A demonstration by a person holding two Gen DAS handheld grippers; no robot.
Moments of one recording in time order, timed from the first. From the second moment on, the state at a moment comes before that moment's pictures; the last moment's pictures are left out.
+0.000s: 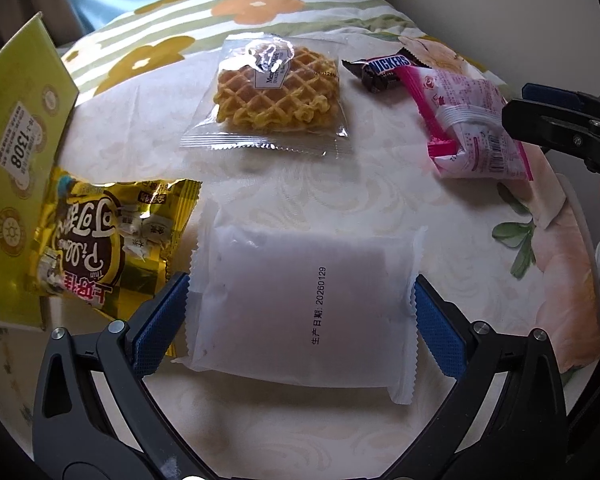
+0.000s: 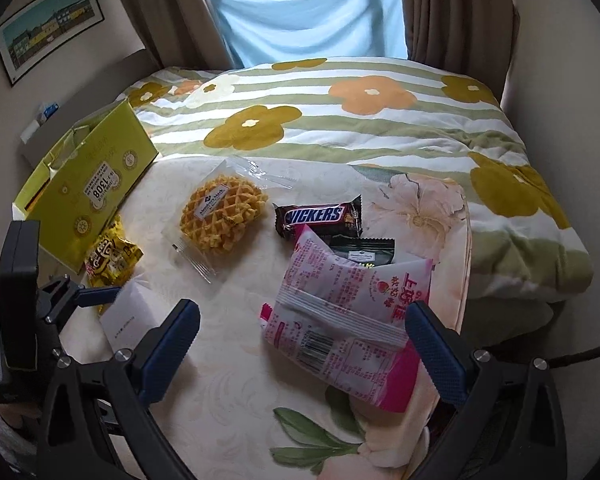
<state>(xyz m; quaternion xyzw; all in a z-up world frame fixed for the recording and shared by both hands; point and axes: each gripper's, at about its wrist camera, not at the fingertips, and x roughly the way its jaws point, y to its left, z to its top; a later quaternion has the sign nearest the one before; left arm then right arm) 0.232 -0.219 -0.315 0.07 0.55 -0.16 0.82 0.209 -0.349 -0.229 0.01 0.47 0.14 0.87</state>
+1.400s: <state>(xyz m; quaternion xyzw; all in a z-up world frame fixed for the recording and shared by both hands) 0.216 -0.212 -0.293 0.06 0.53 -0.17 0.83 0.205 -0.352 -0.244 0.07 0.47 0.00 0.88</state>
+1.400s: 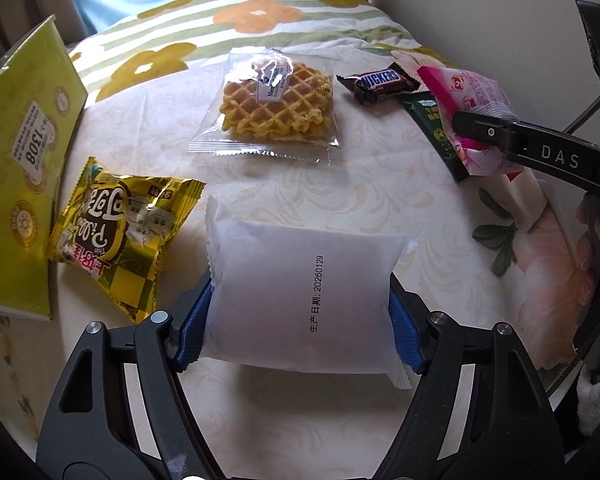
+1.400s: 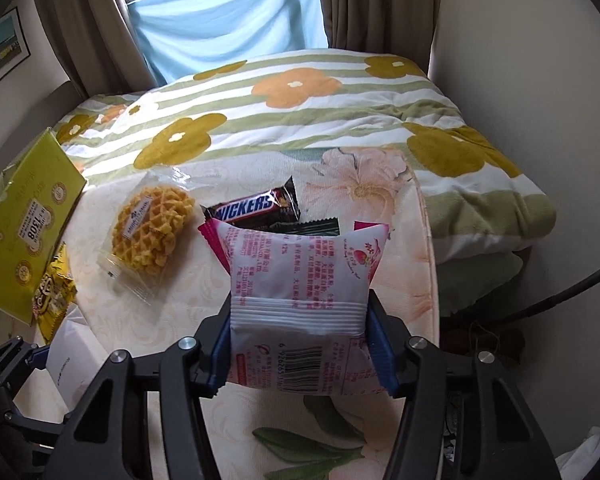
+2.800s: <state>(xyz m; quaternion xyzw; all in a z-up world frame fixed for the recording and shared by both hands) 0.263 0.120 -0.089 -0.05 0.39 0.01 0.92 0.246 -0.059 -0.056 0.02 0.35 0.25 0.90</state>
